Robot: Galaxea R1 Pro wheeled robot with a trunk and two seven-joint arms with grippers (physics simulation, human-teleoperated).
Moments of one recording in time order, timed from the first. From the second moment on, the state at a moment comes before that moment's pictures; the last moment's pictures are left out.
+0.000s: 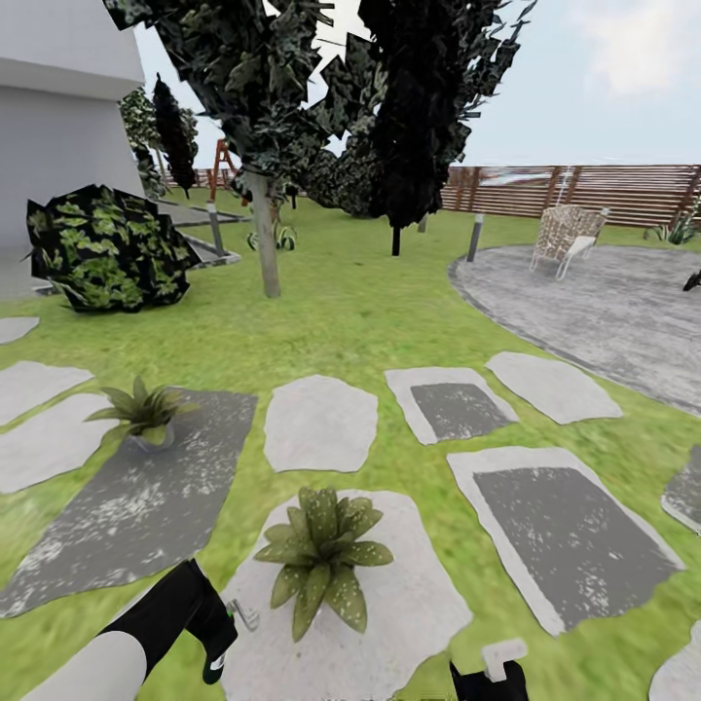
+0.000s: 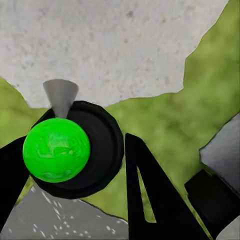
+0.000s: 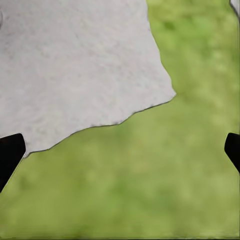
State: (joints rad) left arm -0.61 0.09 -0.12 -0.48 -0.79 0.48 -0.78; right arm -0.43 -0.04 0.11 -0.09 0.03 -0.38 0.02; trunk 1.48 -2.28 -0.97
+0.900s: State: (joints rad) left arm -0.61 0.09 -0.12 -0.48 -0.79 0.48 -0.78; right arm -0.43 -0.04 0.11 -0.09 0.03 -0.38 0.02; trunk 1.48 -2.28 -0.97
